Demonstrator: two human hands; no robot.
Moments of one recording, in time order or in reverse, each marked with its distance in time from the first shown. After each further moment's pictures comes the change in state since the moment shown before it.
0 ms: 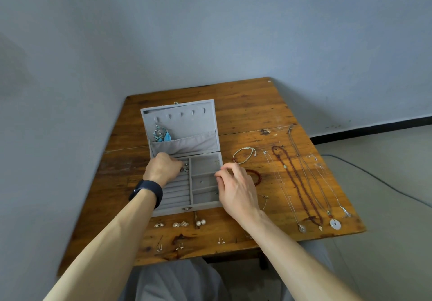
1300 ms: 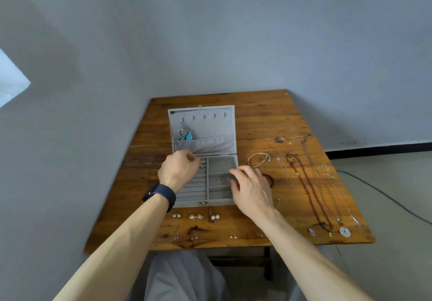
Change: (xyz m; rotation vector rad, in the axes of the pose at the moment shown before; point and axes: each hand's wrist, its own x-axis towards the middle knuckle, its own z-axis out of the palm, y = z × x) left_hand -0.045 -0.005 -0.017 0.015 0.171 0.155; right_hand 0.001 -0.007 -0.019 -0.082 -0.110 -0.032
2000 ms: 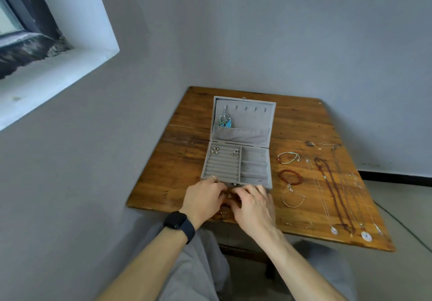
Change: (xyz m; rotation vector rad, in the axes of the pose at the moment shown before) left_hand -0.112 -0.067 0.018 0.270 -0.010 0.371; right_hand -0.070 -0.083 0.006 -0.110 -0.172 -0.061
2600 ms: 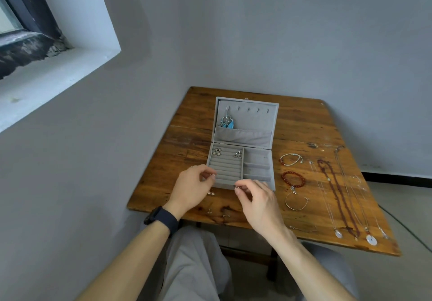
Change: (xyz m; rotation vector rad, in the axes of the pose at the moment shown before) left_hand 0.011 -0.036 -0.022 -0.567 0.092 -0.239; right_hand 0.012 0.003 -0.020 0.388 0.086 -0.039
